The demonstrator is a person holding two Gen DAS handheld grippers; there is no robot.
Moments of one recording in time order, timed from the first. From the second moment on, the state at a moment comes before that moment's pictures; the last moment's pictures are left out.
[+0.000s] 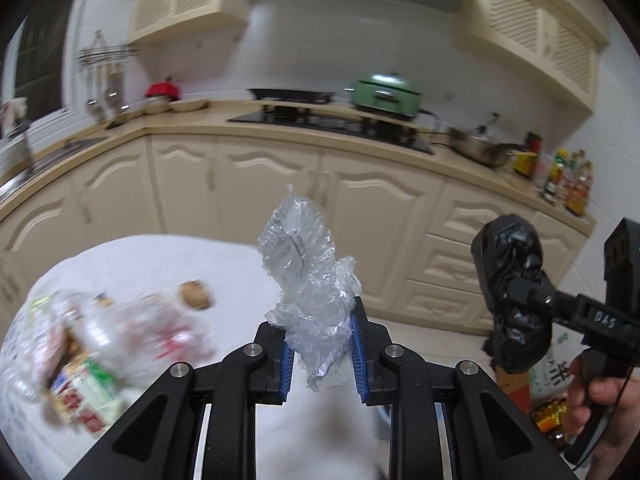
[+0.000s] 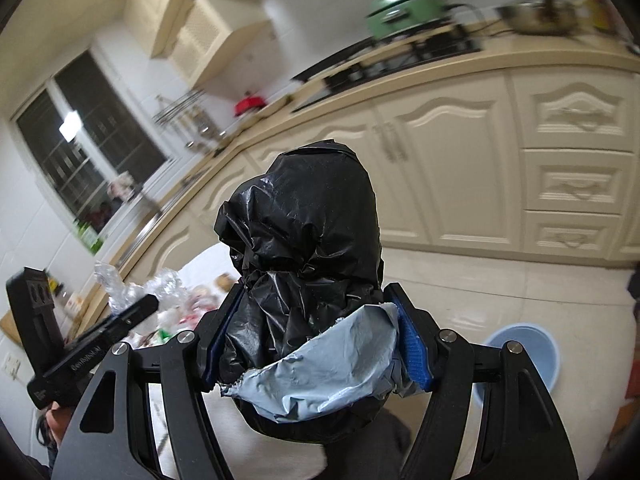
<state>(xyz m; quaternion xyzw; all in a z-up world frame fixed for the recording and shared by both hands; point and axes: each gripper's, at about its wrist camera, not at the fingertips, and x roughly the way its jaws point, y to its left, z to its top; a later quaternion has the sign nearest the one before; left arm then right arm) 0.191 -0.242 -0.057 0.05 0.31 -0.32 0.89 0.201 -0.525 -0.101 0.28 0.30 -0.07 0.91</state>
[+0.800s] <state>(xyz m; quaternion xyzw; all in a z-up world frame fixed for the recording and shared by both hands) 0.301 -0.514 -0.192 0.13 0.48 -0.46 0.74 0.123 -0.704 -0.224 0.39 0.35 -0.25 0.81</state>
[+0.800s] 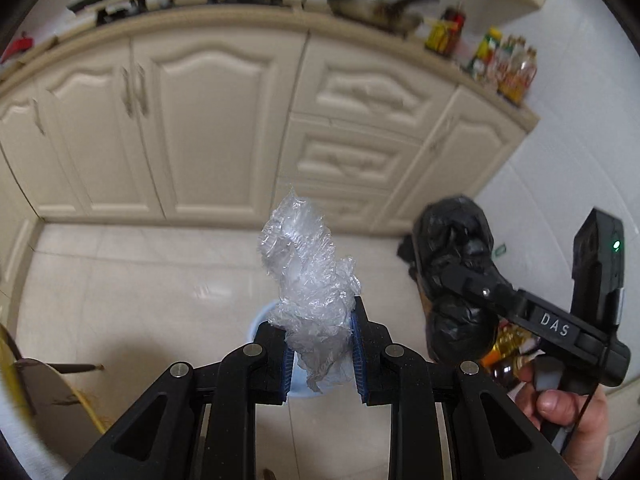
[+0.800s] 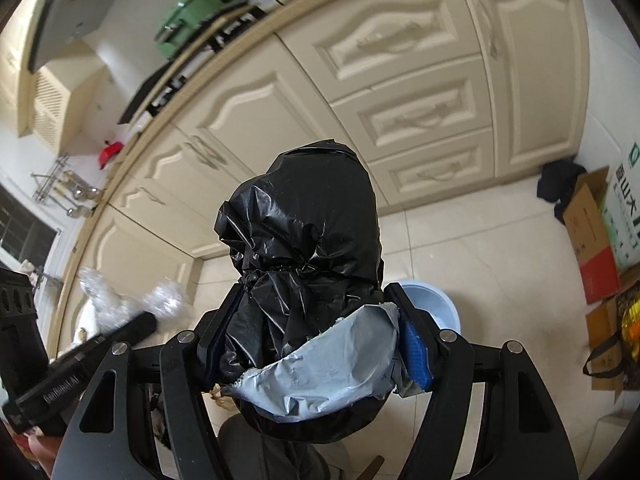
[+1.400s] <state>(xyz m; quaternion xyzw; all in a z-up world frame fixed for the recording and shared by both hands) 0.383 -0.592 -0.278 0.17 0.54 -0.39 0.73 0.119 -0.730 -0.306 0.44 0.40 -0.29 0.75</state>
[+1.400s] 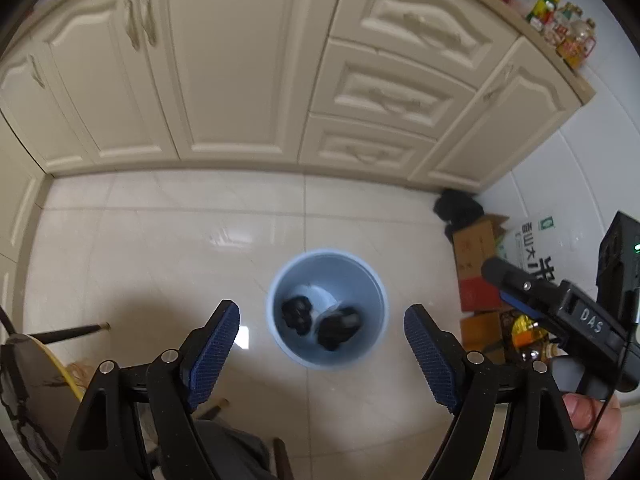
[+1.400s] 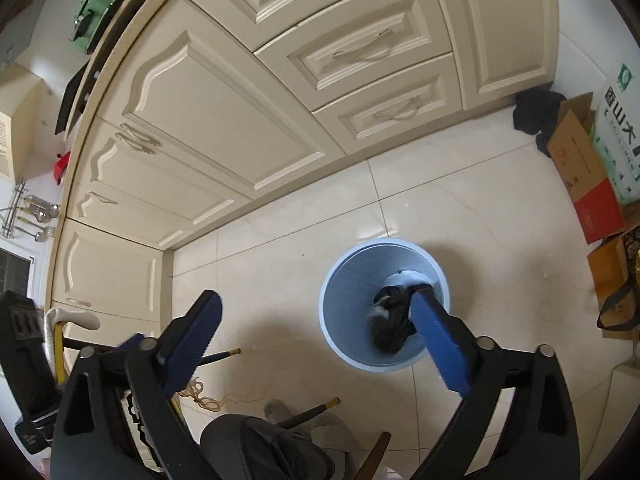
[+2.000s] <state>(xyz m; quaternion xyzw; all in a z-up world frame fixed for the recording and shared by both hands) 0.356 -0.487 -0.166 0.12 0.39 -0.37 0.84 0.161 -0.631 -0.192 0.36 0.36 -0.25 0.82</state>
